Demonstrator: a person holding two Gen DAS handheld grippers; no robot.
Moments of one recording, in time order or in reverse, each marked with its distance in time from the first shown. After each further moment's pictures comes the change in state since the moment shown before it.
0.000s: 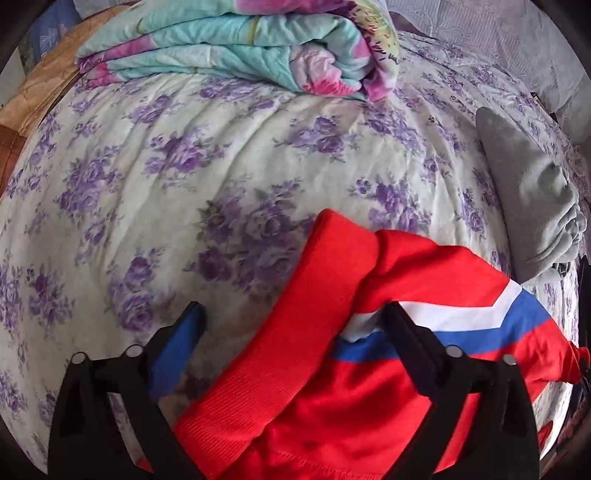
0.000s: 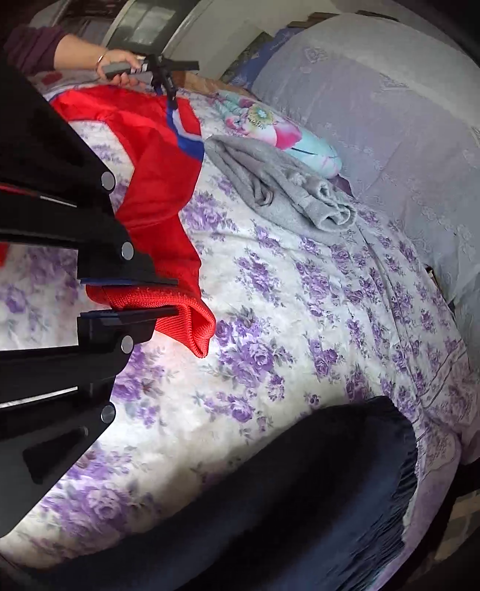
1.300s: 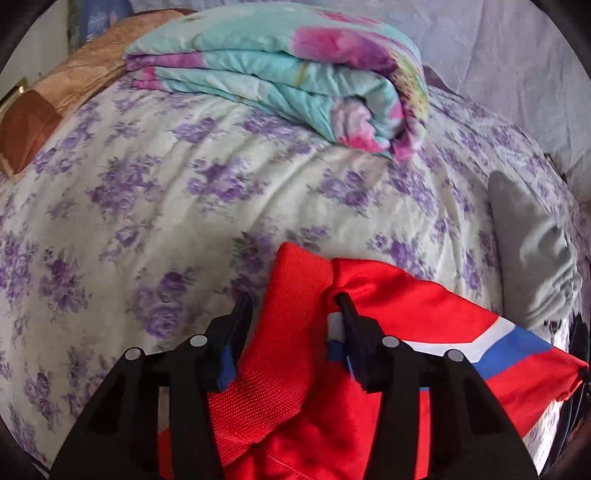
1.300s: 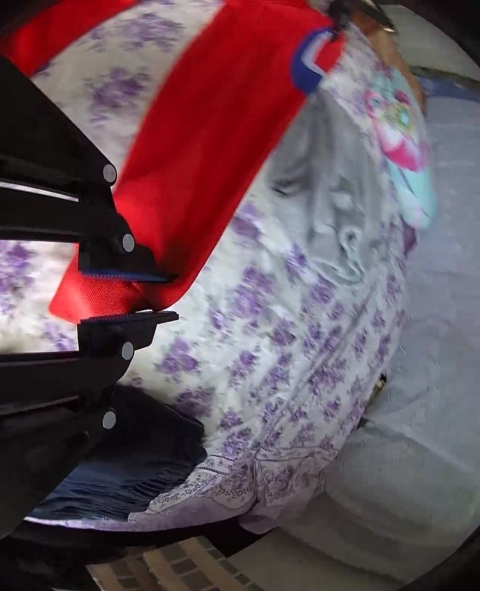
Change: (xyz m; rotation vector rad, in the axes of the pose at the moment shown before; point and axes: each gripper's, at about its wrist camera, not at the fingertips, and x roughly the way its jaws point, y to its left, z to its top) left arm -0.029 0.027 -0.014 -0.198 -0.166 0.037; right arm 0.040 0.103 0.066 -0.782 -0.075 -0.438
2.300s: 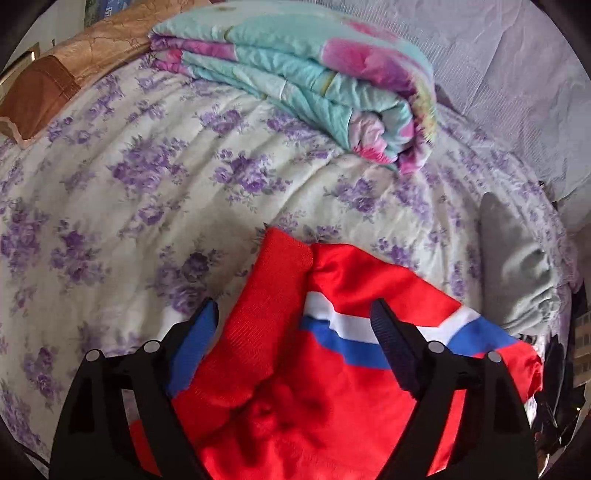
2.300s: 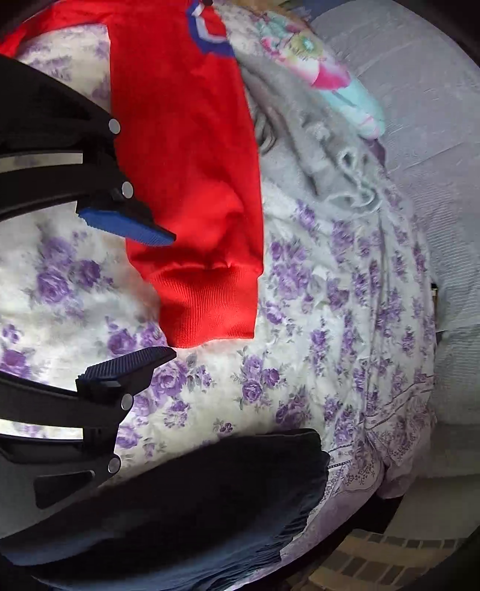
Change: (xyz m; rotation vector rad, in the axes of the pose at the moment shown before) left arm -0.030 0.022 0.005 -0.079 0.027 -0.098; right arm 0.024 0.014 -0.049 0.493 0.061 0.081
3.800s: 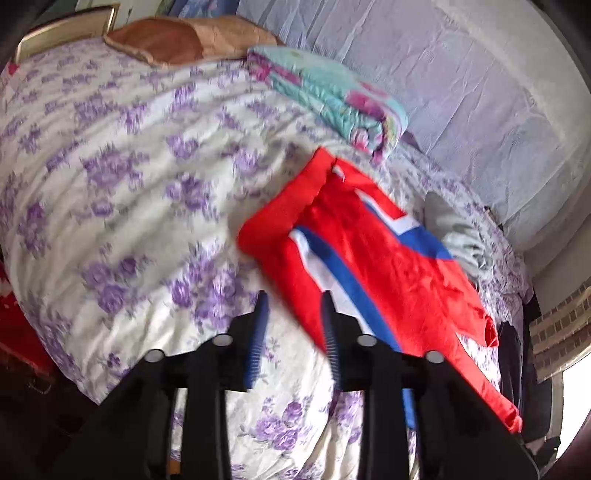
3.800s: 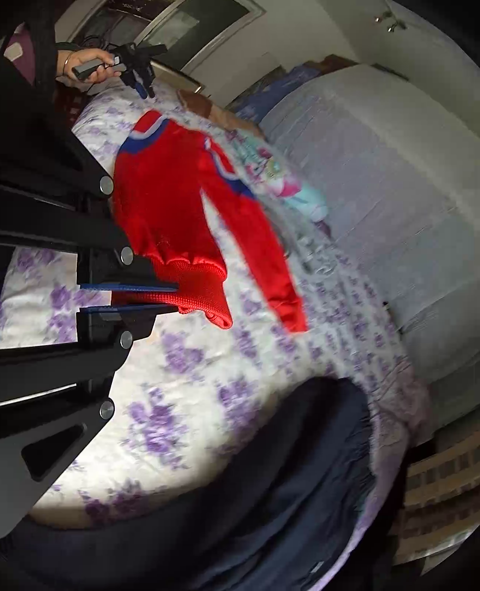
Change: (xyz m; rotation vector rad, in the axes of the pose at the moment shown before) left arm -0.132 0.060 -0.224 -0.198 -0.140 -0.131; right arm -0.176 -0.099 -0.184 0.193 -0.061 0.347
